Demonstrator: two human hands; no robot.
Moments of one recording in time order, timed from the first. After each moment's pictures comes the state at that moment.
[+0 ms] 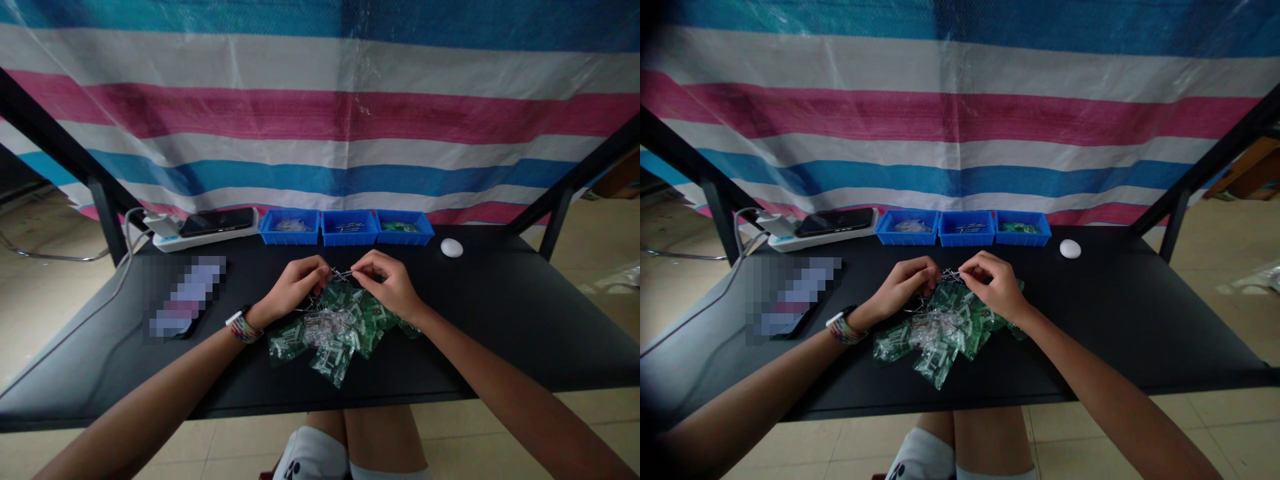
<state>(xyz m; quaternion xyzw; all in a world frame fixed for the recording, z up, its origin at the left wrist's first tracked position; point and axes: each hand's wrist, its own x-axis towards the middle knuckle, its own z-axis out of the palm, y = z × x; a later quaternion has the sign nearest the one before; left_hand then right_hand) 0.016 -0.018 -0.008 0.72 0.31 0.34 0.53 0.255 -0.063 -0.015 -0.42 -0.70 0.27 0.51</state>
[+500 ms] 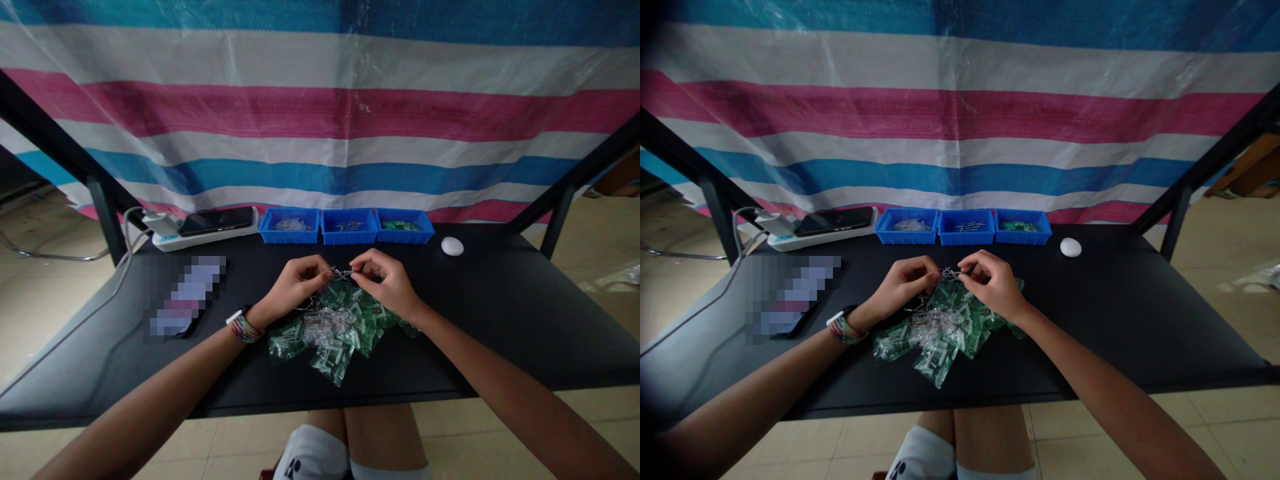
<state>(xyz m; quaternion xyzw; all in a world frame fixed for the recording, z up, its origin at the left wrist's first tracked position) 0.018 -0.021 -0.007 0.72 0.30 0.36 0.52 0.253 -0.063 -0.018 -0.43 -0.67 0.31 0.51</state>
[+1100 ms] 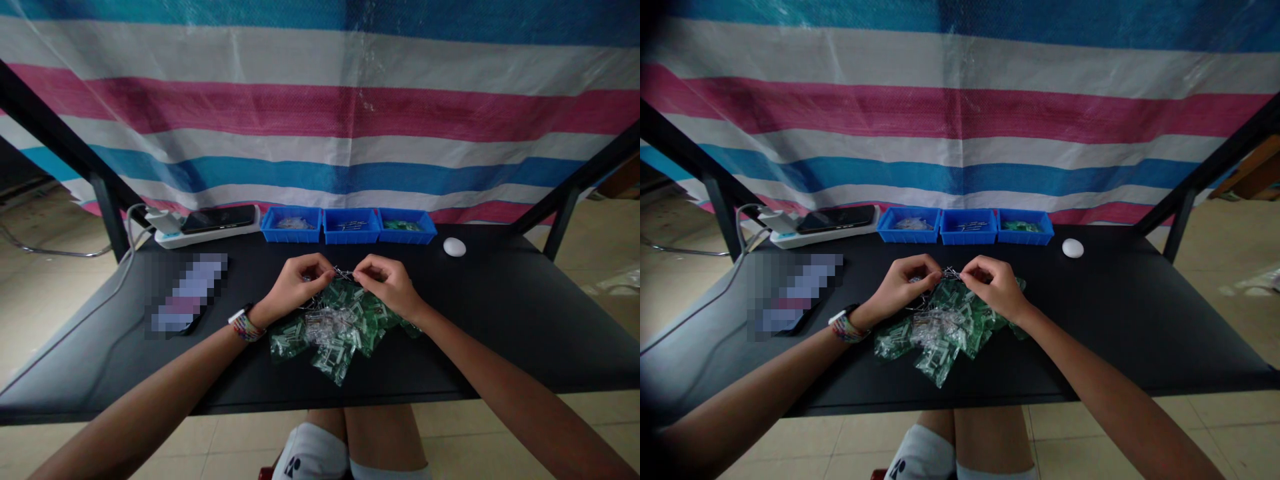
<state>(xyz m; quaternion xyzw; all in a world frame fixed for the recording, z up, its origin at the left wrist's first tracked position) 0.017 -0.022 -0.008 0.75 0.31 0.38 0.45 0.251 -0.066 -0.014 -0.44 -0.66 0.38 0.48</state>
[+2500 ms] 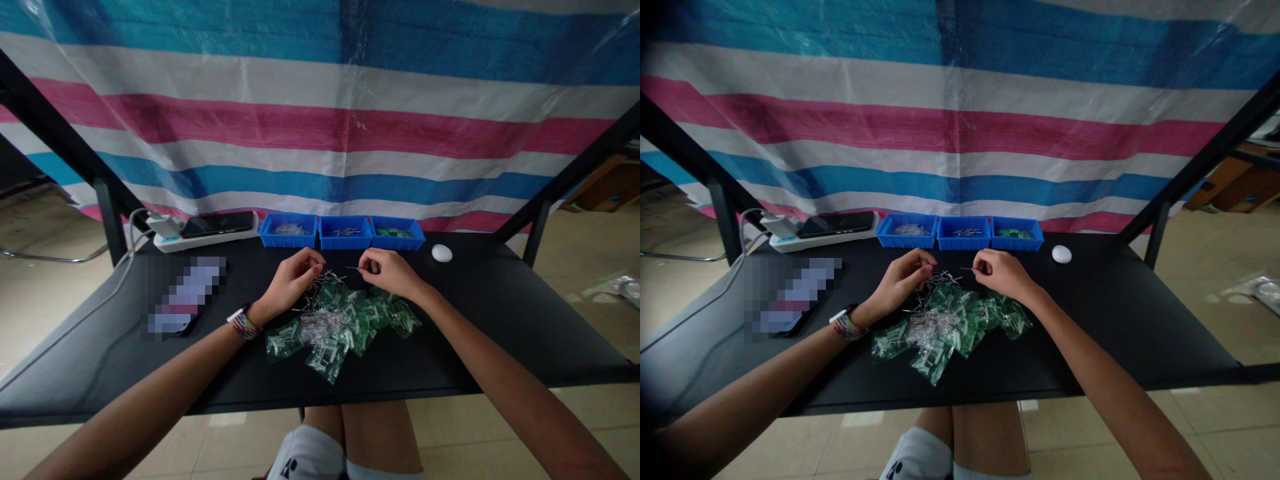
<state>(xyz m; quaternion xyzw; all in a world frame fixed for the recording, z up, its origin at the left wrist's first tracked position) 0.014 -0.014 -0.015 0.71 0.32 0.40 0.47 0.300 -0.029 -0.011 -0.48 -0.81 0.15 0.30</state>
